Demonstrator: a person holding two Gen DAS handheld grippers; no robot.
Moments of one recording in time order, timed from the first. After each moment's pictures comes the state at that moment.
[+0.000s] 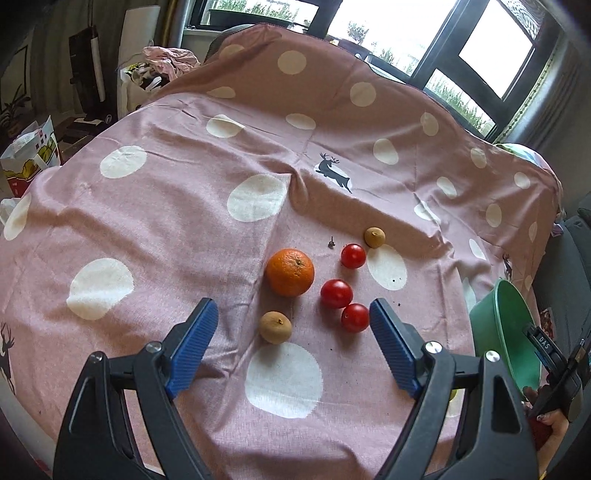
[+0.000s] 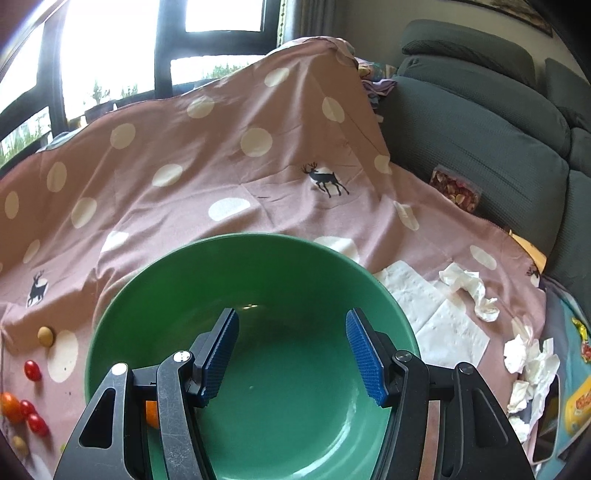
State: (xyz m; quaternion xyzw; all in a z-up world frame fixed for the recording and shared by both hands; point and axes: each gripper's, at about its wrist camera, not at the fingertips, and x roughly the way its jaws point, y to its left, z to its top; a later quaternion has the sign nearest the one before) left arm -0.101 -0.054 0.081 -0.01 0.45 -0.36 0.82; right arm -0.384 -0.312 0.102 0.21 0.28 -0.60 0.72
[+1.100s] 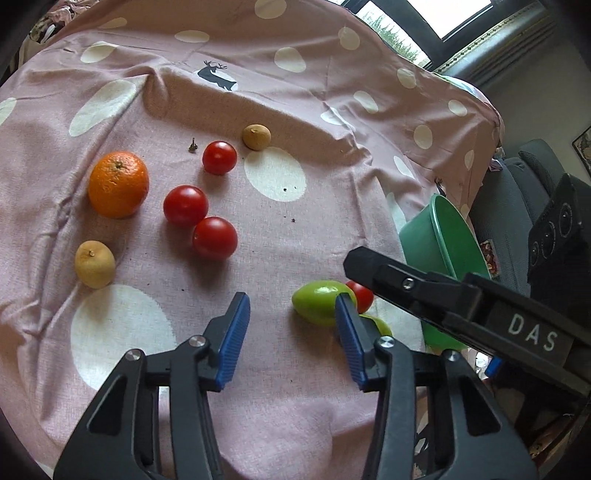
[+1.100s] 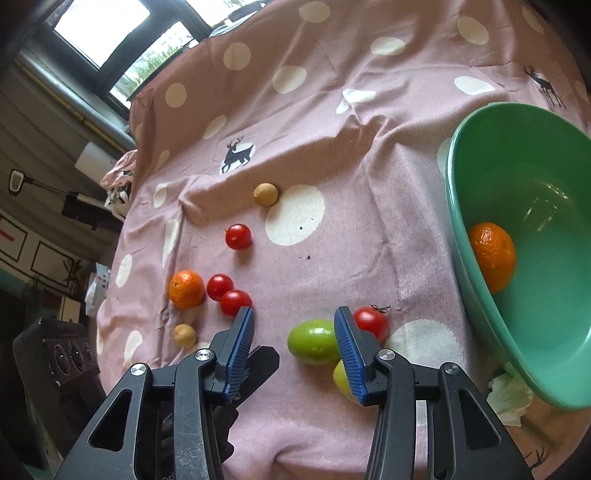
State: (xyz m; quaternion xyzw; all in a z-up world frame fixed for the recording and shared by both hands) left arm -0.144 -0.122 0.038 0.01 0.53 -0.51 0.67; right arm -0.274 -0.242 0.067 0.38 0.39 -0.24 0.81
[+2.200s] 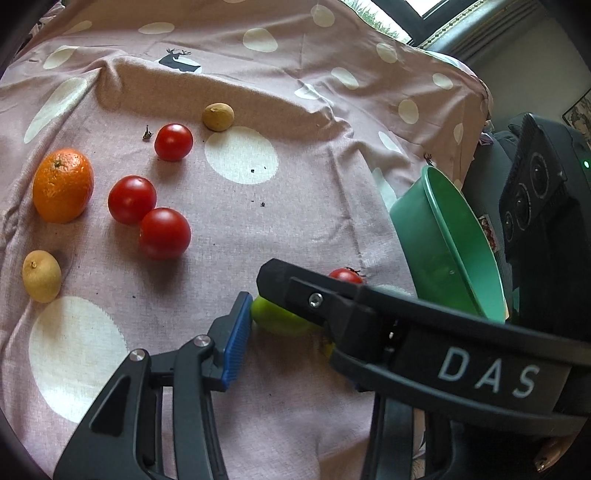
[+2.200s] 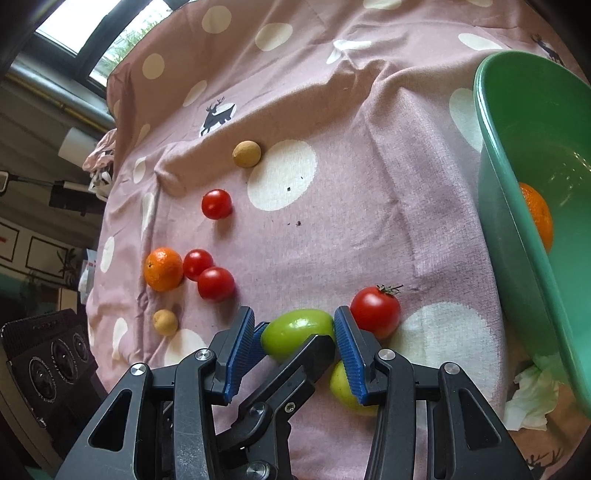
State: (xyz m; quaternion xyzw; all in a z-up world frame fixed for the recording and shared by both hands) left arm -0.157 -0.144 0.025 0.04 0.53 -0.54 0.66; right arm -0.258 -0.247 0.038 0.40 0.43 -0.23 0.77
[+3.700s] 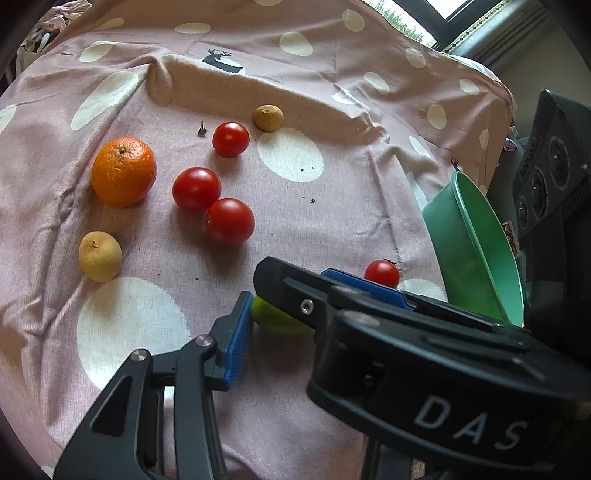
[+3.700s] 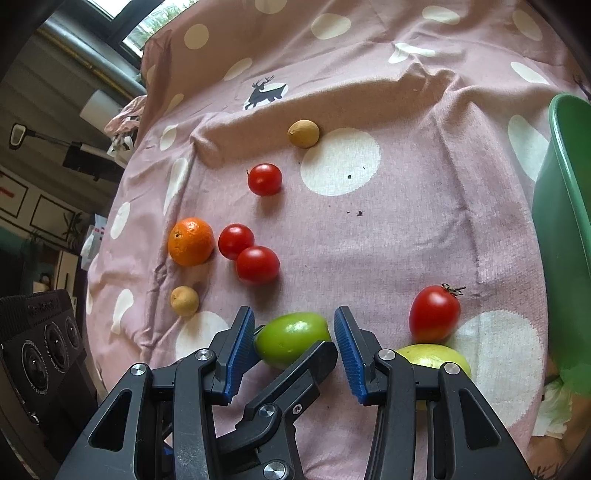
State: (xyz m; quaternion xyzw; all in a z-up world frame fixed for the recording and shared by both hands) left arm -0.147 -0.123 0.025 0.06 0.54 -0.49 0.68; right arm -0.231 -0.221 0.037 0.35 0.45 -0.18 0.80
